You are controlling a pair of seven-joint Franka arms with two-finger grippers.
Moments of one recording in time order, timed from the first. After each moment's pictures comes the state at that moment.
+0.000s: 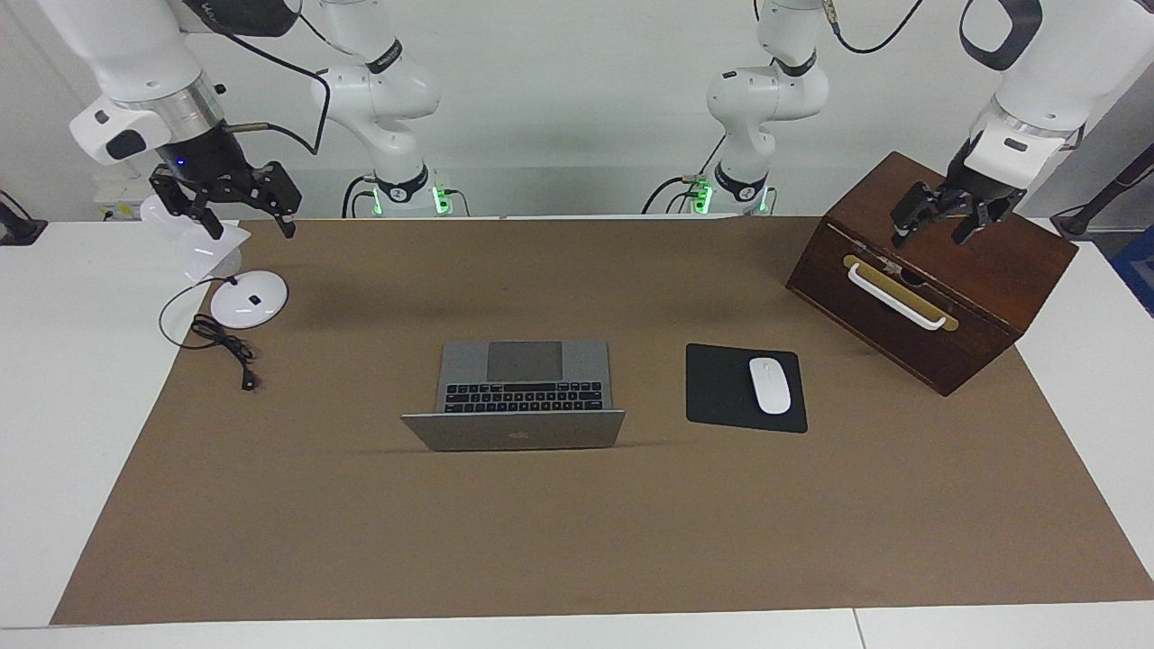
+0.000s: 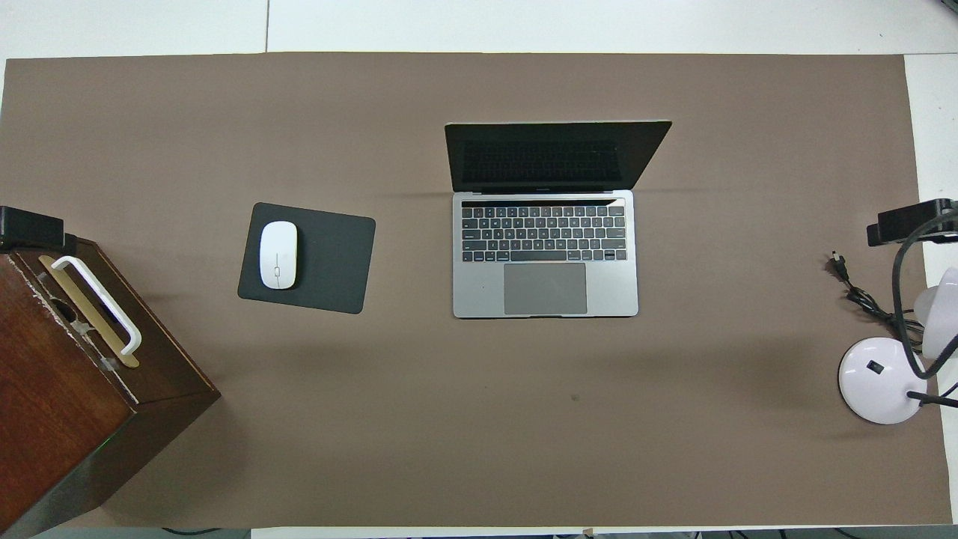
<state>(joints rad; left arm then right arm) 0.01 -0.06 0.05 -1.66 -0.03 1.60 0.03 0.05 -0.07 -0.11 -1.62 0.01 1.57 -0.05</state>
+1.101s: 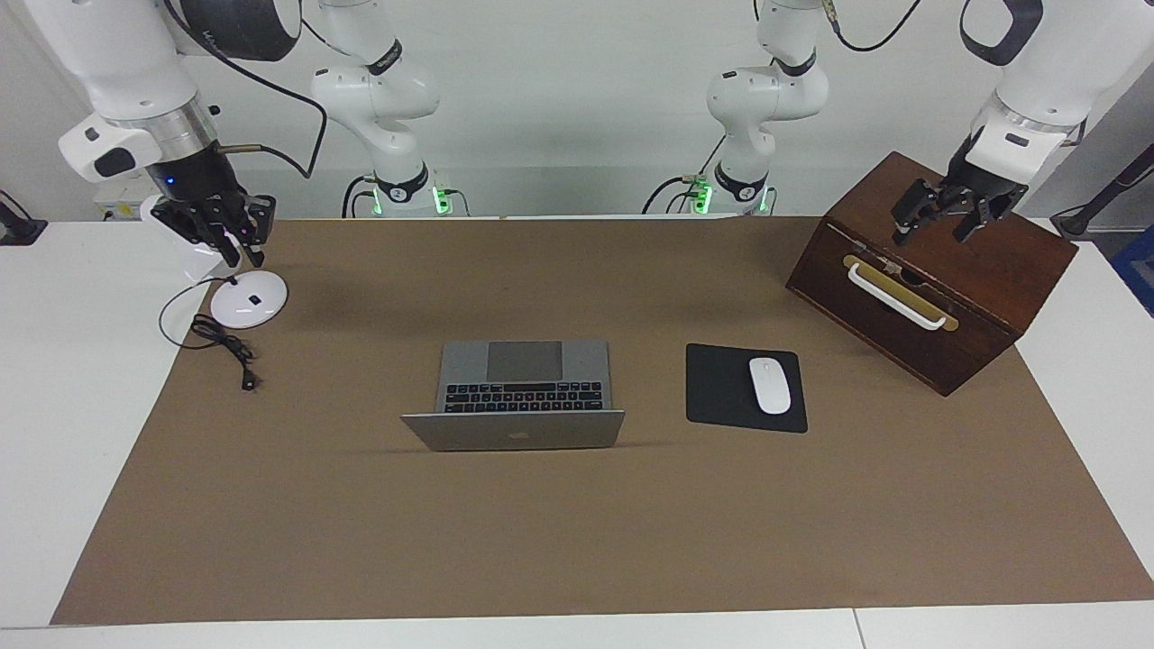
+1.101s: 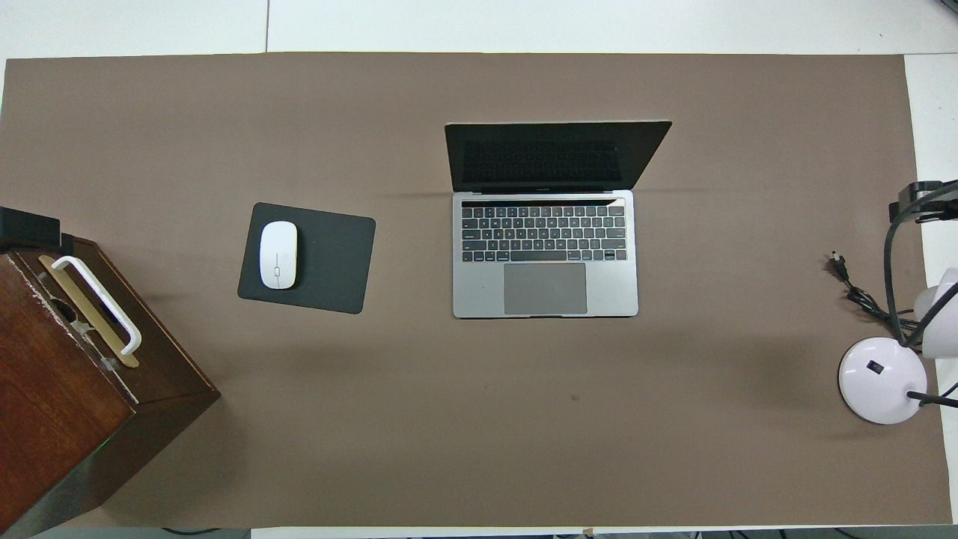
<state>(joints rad) 0.01 -0.06 0.04 -1.66 -0.03 1.60 0.03 0.05 -0.03 -0.12 -1.62 -0.02 1.66 -0.05</state>
